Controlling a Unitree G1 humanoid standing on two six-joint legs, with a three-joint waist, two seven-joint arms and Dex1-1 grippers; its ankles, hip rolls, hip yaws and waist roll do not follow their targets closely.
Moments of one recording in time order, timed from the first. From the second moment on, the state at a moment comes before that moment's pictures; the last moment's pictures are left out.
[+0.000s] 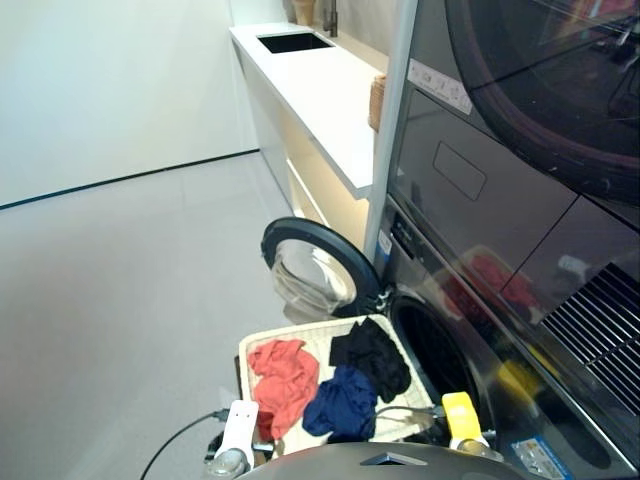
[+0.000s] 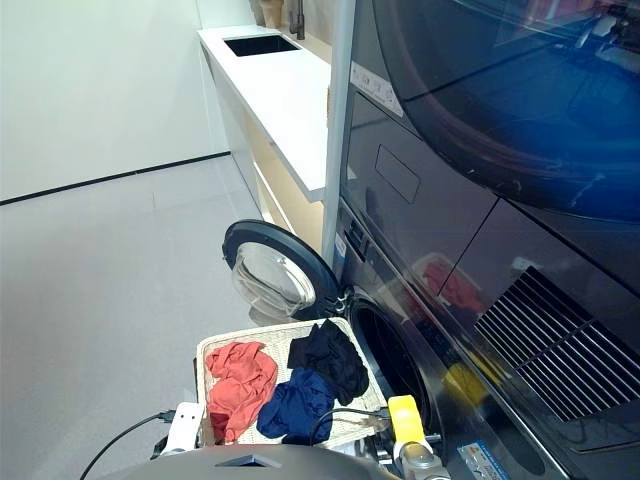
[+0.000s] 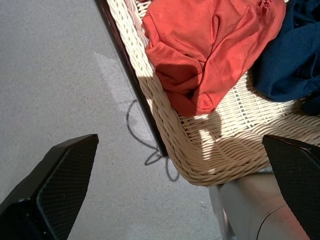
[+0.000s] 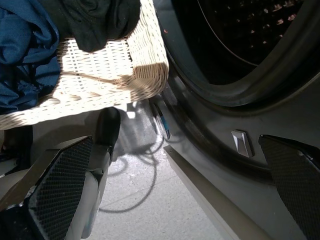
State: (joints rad) left arm 0.06 0.16 -0.23 1.25 -0.16 -0.17 -0.01; right arm 0.02 -0.20 0.26 1.26 0.17 -0.14 -0.04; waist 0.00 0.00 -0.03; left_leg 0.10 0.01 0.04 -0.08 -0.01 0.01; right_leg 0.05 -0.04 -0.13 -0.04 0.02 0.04
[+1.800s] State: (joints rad) left arm -0.60 0.29 -0.39 1.14 -0.18 -0.20 0.20; right arm -0.45 -0.28 0.55 0.73 0.19 -0.21 -0.10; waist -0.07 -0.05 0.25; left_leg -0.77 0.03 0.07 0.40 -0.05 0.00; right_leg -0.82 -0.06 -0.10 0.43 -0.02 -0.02
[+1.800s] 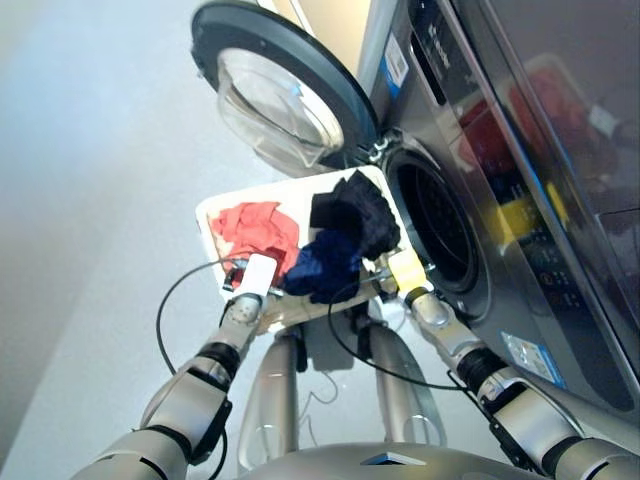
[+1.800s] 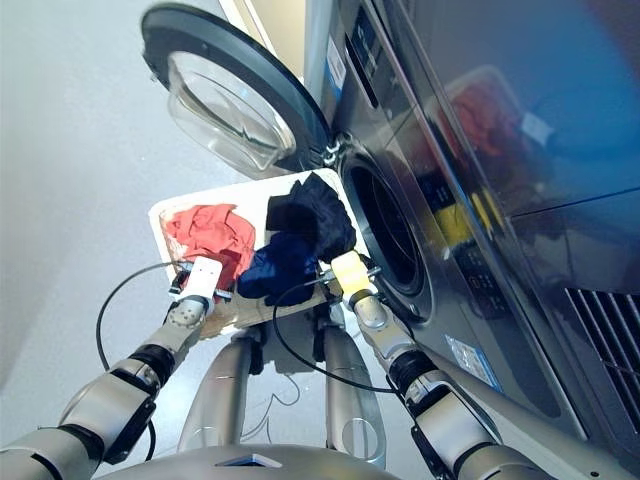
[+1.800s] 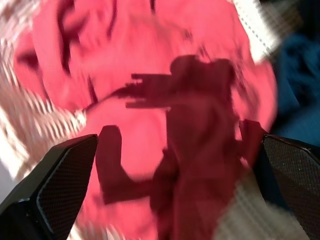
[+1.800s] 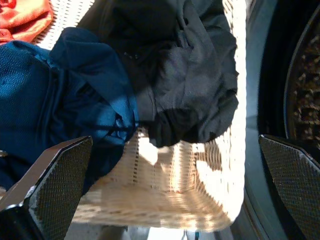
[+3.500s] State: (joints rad) left arm -0.36 0.29 -0.43 0.40 -0.77 -0.24 -0.01; right arm -0.57 -0.42 0.77 0.59 -0.36 -0.22 -0.10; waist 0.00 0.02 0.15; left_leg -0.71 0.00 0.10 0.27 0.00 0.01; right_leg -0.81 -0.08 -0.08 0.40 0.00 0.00
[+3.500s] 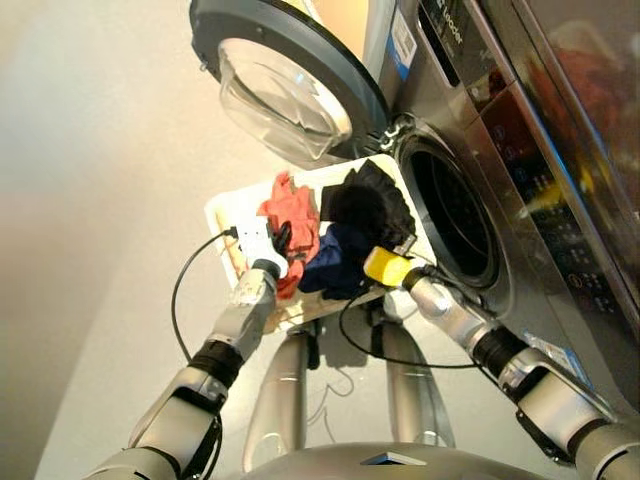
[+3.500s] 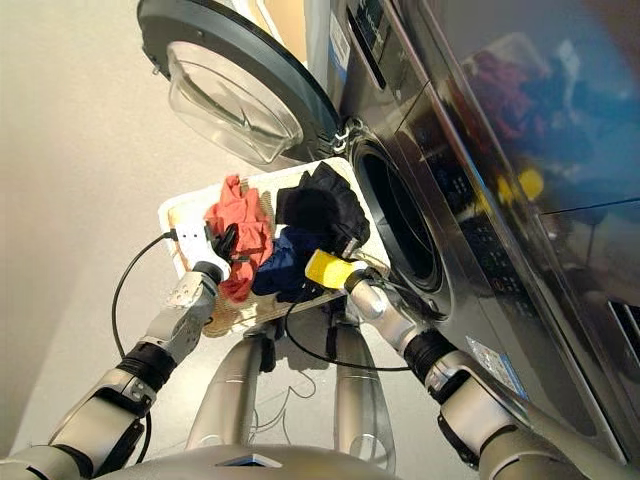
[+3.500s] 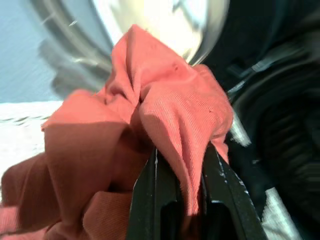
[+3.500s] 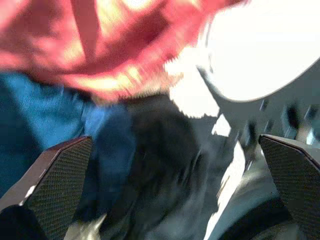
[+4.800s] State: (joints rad) left arm -0.18 0.21 -0.38 0.19 -1.06 -0.23 -0.05; right arm -0.59 -0.30 0.60 0.72 -0.27 -0.13 -0.23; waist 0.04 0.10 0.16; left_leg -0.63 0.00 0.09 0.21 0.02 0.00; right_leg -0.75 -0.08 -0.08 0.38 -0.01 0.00
